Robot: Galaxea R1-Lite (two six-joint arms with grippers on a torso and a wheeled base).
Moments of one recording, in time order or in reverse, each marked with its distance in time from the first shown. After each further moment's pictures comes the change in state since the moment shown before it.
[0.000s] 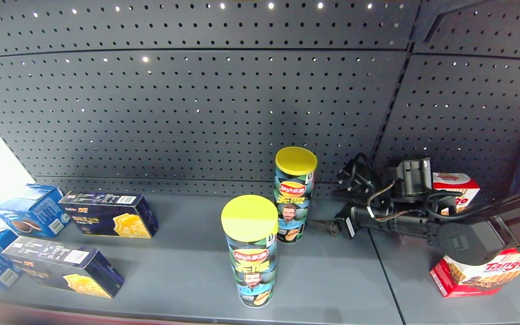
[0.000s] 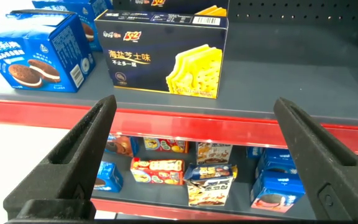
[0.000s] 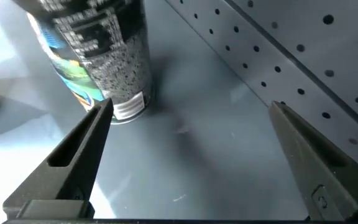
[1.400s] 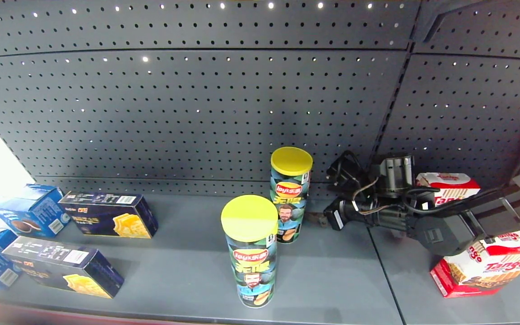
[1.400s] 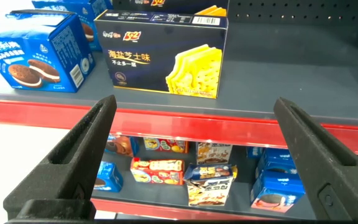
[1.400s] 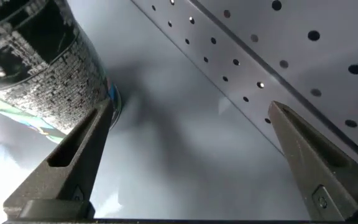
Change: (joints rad) left arm 0.000 0.000 0.000 0.000 -0.001 0.000; right arm 0.013 0.087 -0.103 -0.006 -0.080 0.003
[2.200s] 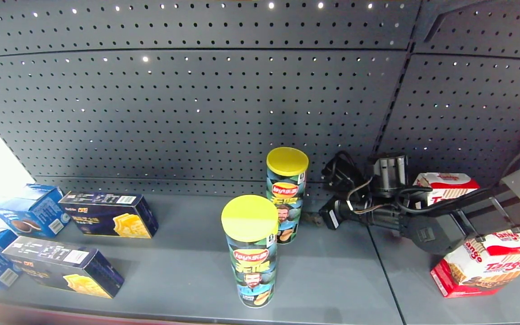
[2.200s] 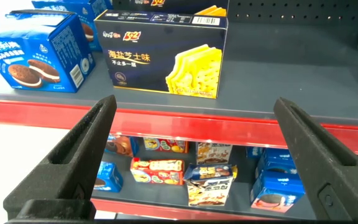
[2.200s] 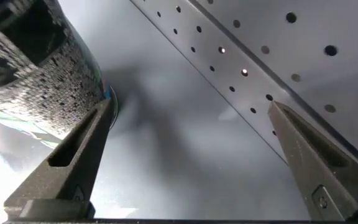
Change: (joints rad) left arm 0.000 0.000 0.000 0.000 0.001 0.000; right arm 0.010 0.020 -0.028 -0.001 0.001 -0.005
